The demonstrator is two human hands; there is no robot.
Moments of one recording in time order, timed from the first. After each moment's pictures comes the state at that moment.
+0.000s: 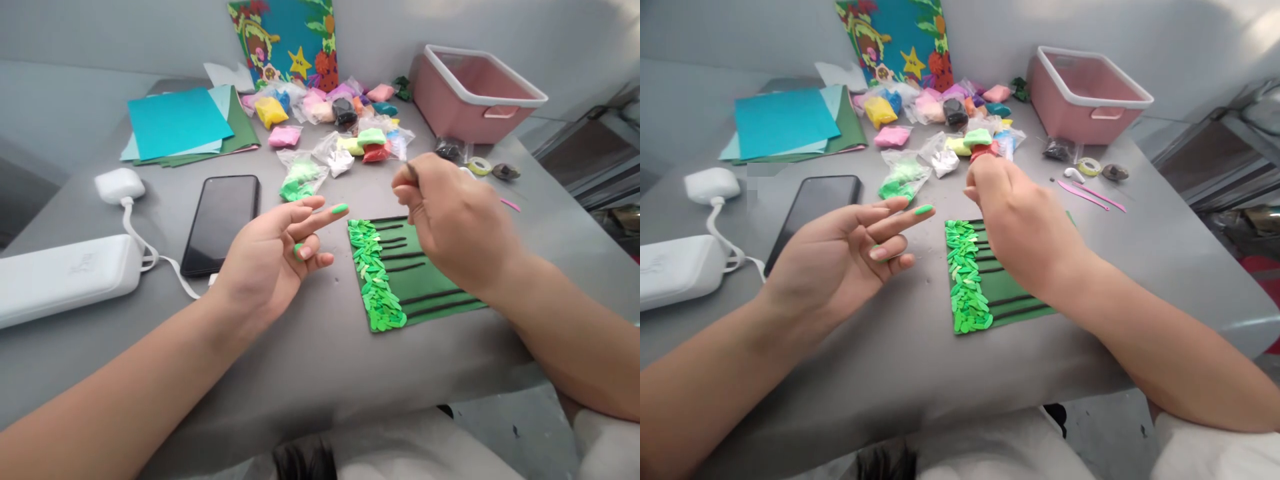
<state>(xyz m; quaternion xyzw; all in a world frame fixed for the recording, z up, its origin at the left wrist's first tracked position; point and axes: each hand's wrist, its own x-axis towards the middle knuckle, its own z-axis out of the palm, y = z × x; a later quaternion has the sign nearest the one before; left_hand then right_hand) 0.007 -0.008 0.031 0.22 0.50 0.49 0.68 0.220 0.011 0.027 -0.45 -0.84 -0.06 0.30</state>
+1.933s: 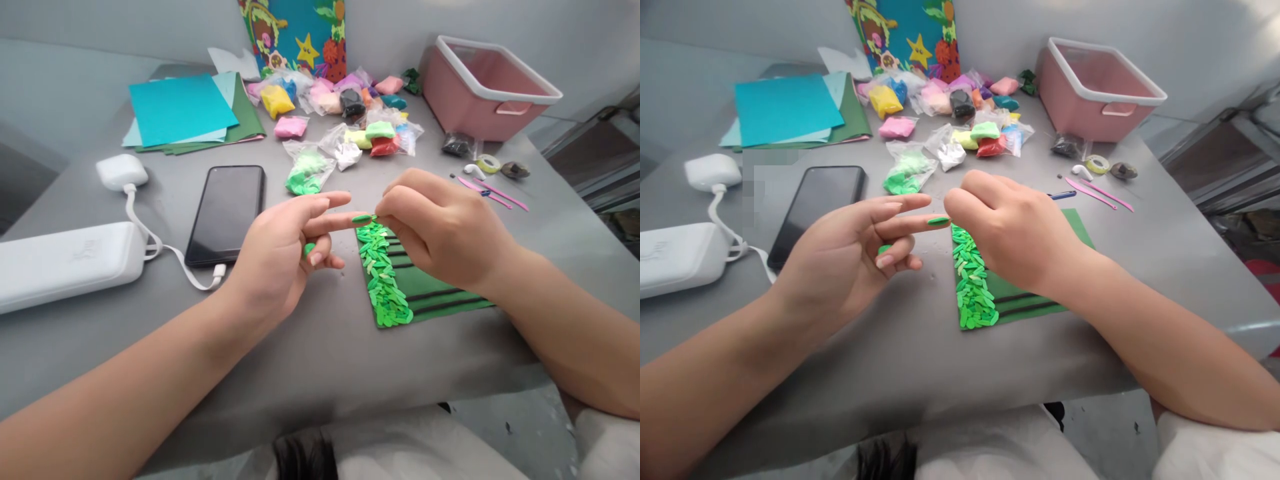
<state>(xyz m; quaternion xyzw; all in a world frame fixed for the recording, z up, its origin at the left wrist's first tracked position) 0.011 -0.013 0.025 0.32 0.52 0.48 0.63 0.213 0.009 0.028 -0.37 -0.91 -0.08 0.17</state>
